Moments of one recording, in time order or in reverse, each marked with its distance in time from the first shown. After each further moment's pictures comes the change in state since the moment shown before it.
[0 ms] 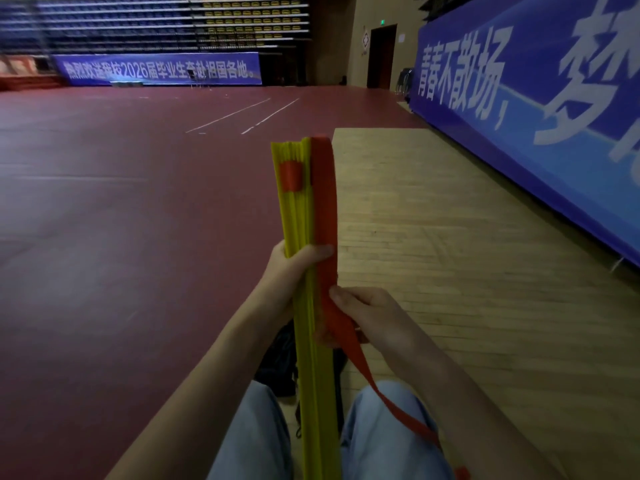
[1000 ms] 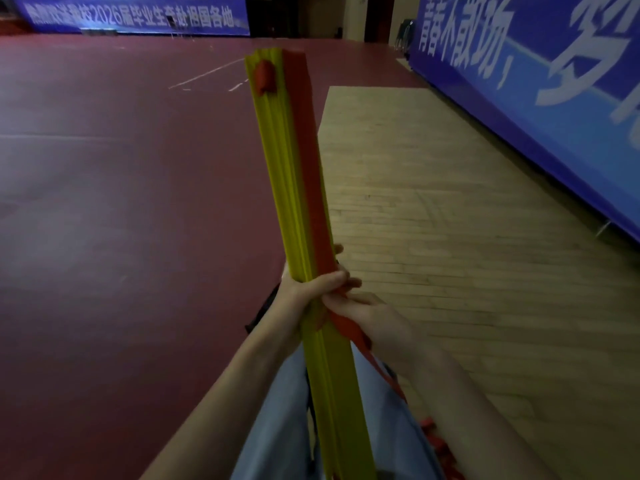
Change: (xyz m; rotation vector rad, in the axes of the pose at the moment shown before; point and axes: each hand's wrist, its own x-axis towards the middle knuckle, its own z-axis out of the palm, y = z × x) left_hand -0.045 -0.066 0.007 -0.164 -0.048 -0.115; right_hand -0.021 0.048 0.002 0.216 -0.116 0.178
